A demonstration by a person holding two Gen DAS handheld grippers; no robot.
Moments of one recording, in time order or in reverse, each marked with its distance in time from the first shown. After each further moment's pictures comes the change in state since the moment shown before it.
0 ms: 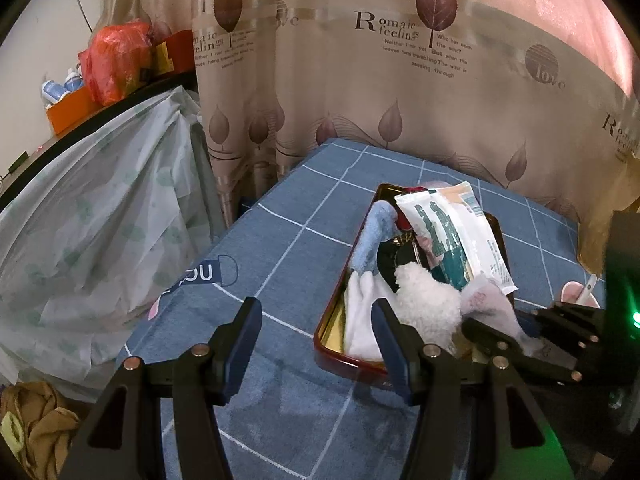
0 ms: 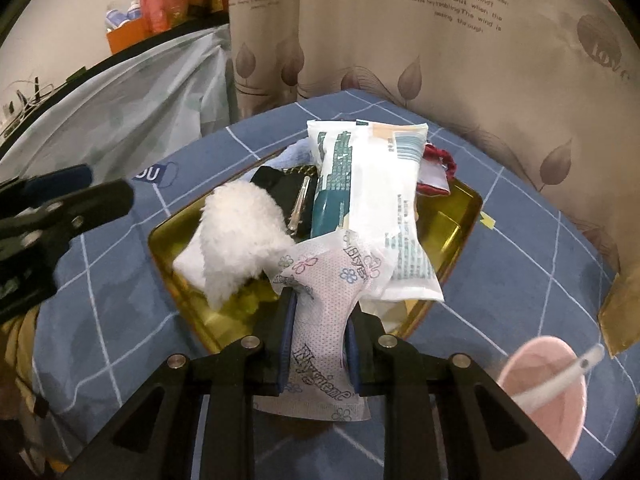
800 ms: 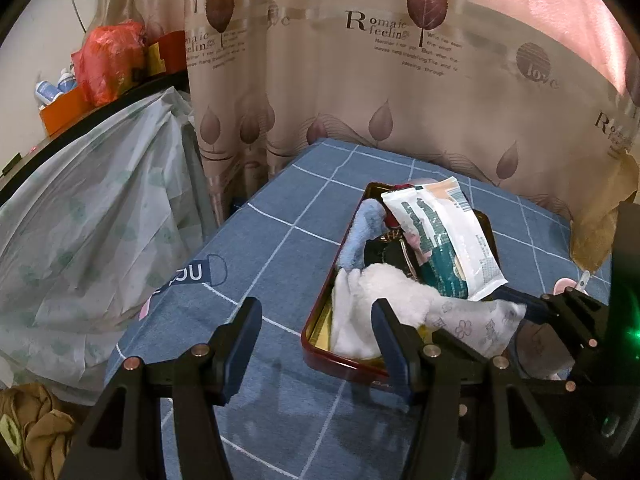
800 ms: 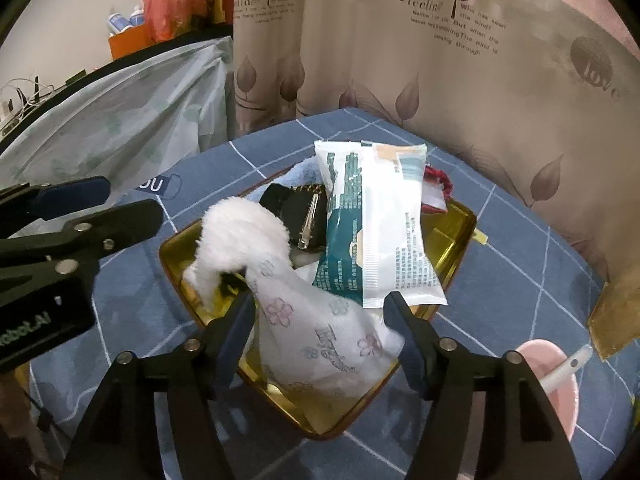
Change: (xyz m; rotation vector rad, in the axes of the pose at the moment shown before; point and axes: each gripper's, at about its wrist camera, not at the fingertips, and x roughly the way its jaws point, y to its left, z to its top) left arm 0.000 -0.006 -0.002 0.008 -0.003 -0.025; right arm -0.015 0.015 0.001 -0.018 -0.062 -0.052
